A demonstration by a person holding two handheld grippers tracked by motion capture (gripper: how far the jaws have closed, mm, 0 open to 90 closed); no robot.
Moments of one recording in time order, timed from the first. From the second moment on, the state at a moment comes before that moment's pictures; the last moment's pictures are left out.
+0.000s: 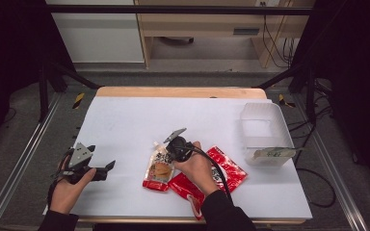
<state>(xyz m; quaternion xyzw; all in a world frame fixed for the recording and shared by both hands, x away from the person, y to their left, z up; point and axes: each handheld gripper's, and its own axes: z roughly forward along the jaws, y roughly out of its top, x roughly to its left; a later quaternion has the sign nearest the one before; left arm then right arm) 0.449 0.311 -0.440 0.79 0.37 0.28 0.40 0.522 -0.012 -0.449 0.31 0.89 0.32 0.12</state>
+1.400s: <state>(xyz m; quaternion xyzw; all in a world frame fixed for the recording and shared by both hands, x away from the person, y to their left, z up) 0.443 0.291 -0.383 0.83 0.29 0.21 0.42 0.477 0.009 -0.347 0.16 0.88 0.41 0.15</state>
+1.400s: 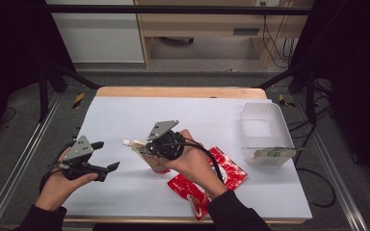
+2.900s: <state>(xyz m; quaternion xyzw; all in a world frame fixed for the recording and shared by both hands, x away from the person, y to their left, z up) 0.465 0.233 -0.341 0.90 0.16 0.18 0.37 0.463 0.004 -0.331 0.13 0.88 0.43 0.14</state>
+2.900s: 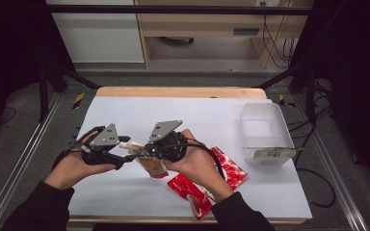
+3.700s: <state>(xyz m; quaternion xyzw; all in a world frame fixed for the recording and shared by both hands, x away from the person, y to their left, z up) 0.469 0.218 -0.319 0.92 0.14 0.16 0.34 0.465 -0.008 -0.332 0.15 0.87 0.45 0.14</state>
